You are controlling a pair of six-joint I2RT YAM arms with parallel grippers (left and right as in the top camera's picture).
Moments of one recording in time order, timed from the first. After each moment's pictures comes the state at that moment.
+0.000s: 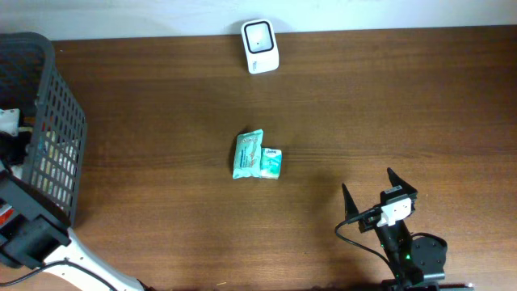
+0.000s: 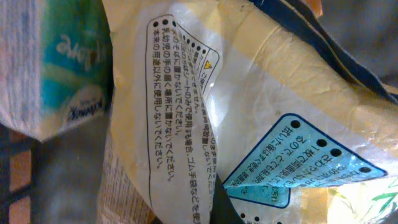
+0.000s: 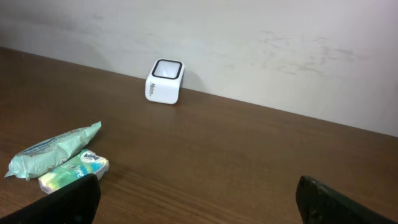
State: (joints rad) left arm 0.73 2.21 1.89 -0.97 -0.03 0.52; right arm 0.04 0.01 0.01 -0.05 -0.23 -0.13
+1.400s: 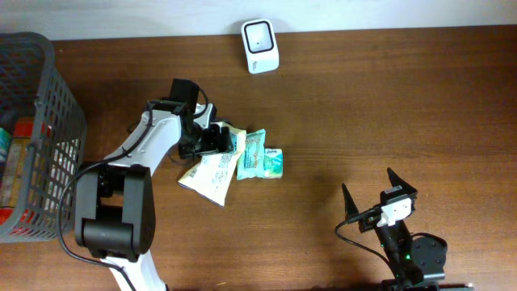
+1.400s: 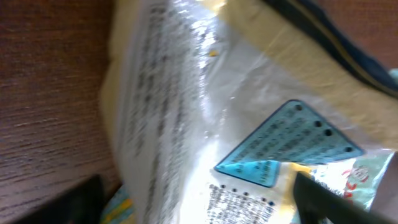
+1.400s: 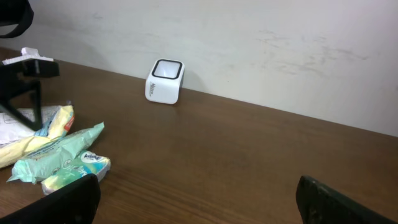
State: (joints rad) left arm -0.17 1.98 1.36 -0.79 0.32 -0.17; right arm 0.04 0.01 0.01 -0.05 -0.23 -0.13
